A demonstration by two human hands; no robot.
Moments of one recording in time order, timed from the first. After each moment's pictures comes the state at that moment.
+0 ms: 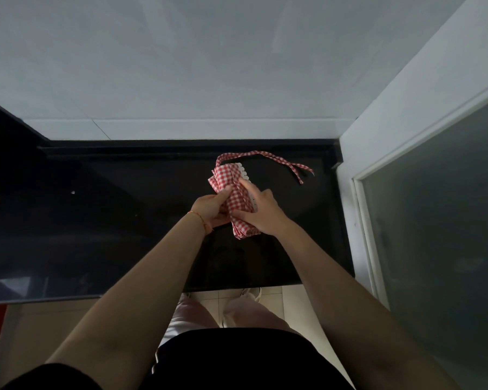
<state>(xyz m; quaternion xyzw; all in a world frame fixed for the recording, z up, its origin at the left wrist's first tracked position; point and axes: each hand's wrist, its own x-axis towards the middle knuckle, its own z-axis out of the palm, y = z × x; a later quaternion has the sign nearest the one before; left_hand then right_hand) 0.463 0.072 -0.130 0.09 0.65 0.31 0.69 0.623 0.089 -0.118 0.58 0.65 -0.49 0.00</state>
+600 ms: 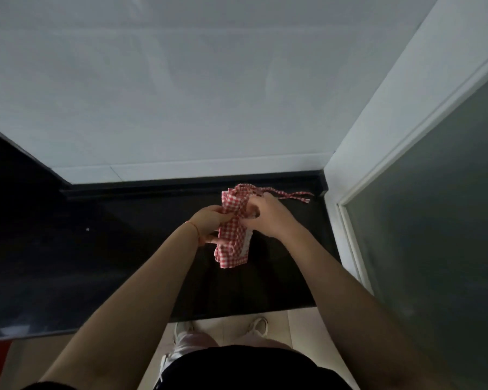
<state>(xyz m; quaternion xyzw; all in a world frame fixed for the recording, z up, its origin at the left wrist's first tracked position) 0.455 0.086 -0.070 0.28 0.66 0.20 0.67 0.635 0.108 -0.048 0.56 0.75 -0.34 -0.03</state>
